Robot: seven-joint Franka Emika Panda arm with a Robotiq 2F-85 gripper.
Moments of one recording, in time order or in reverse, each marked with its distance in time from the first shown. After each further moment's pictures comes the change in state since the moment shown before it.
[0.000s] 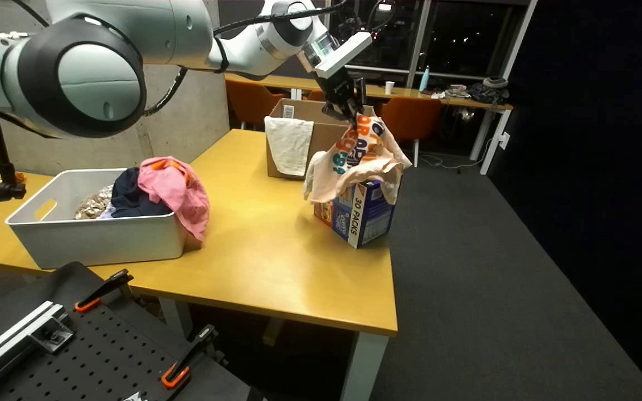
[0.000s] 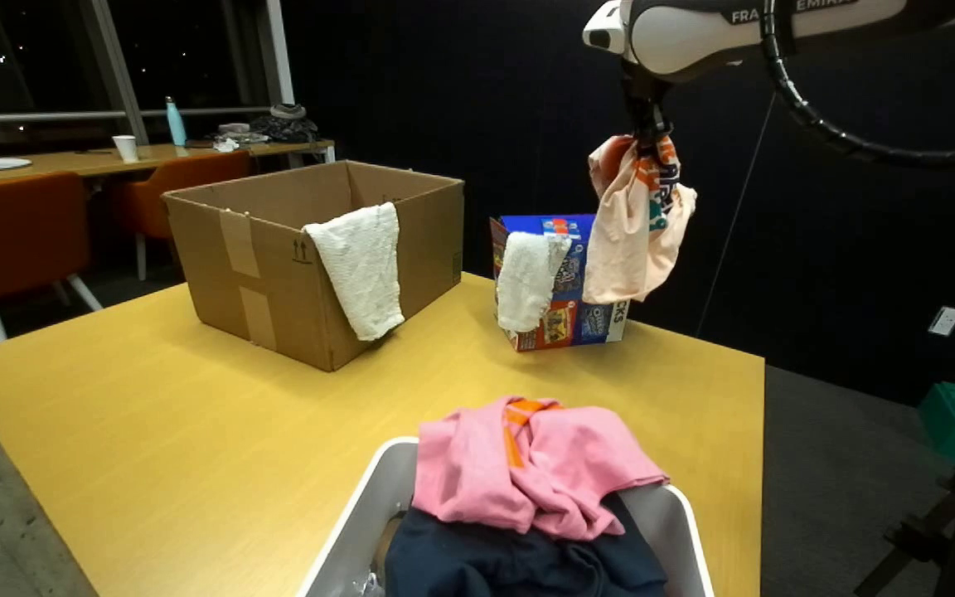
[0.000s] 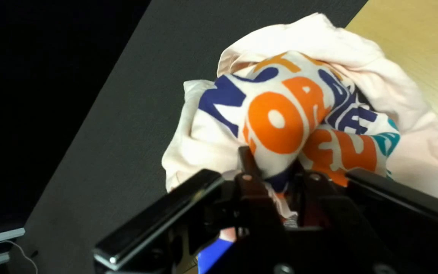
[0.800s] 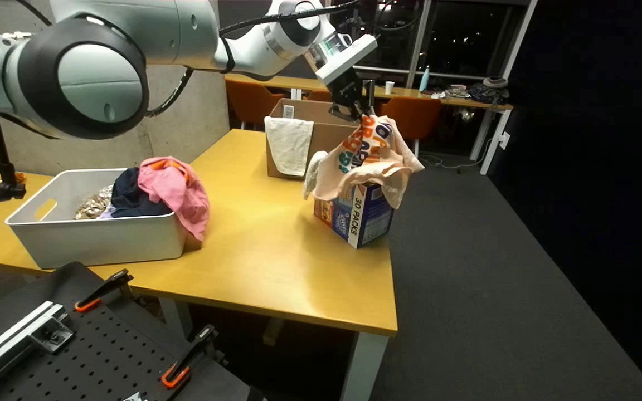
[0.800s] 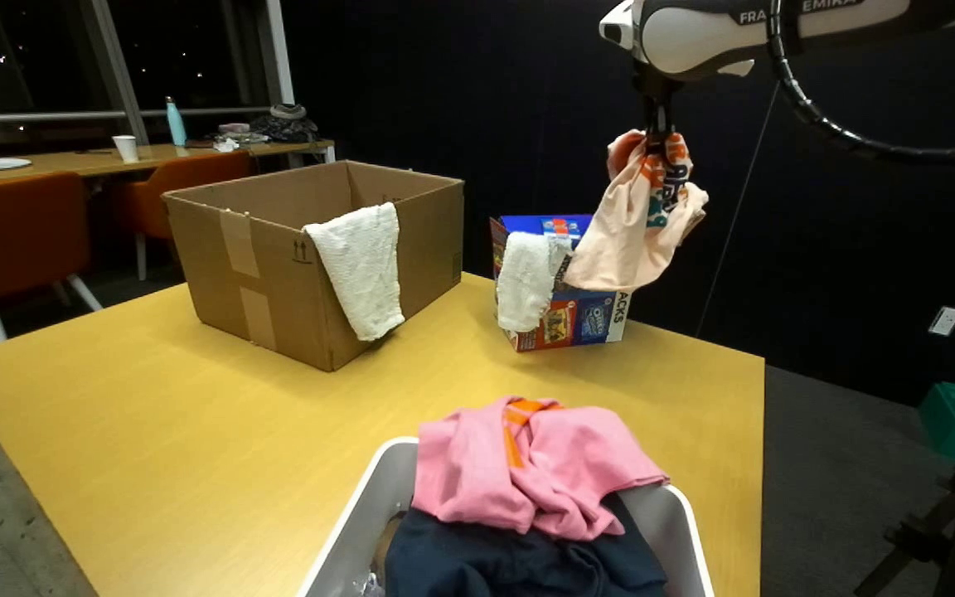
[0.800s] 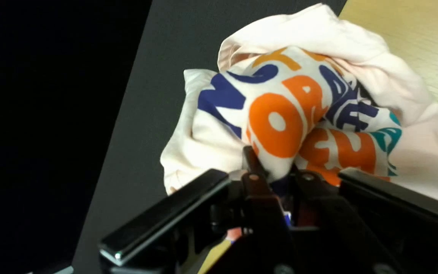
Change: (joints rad) arm -0.025 -0.002 -0.001 0.000 0.000 -0.002 0.200
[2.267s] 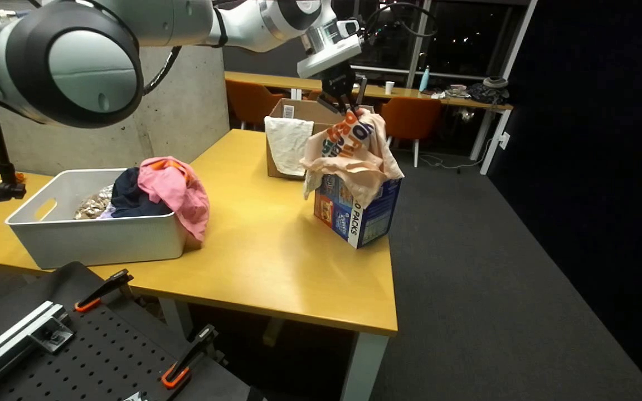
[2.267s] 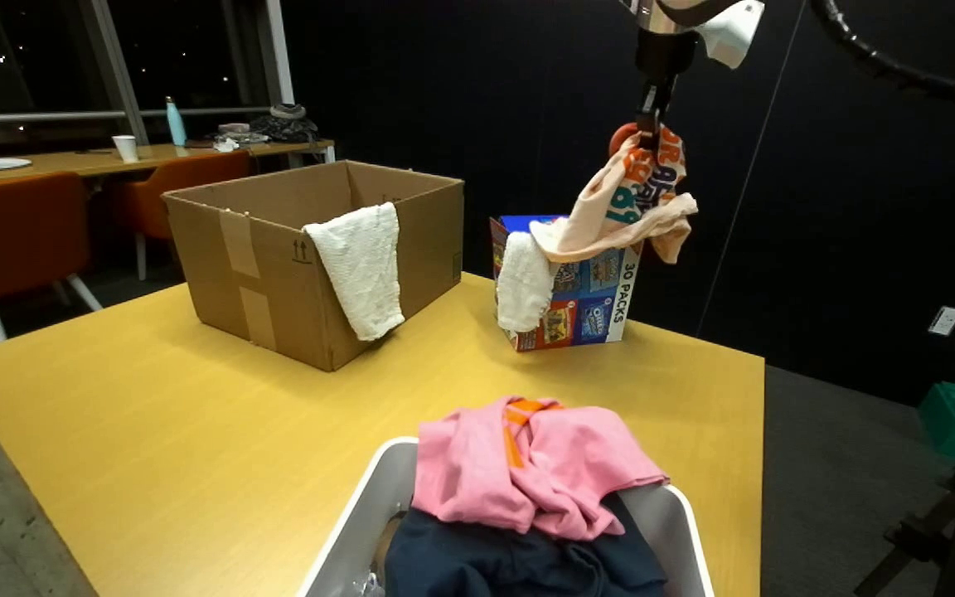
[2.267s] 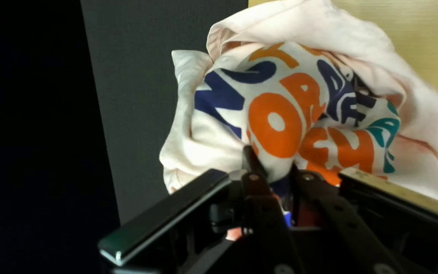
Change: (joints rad) arm -0.016 -0.056 0.063 -0.004 0.121 -0.093 0.343
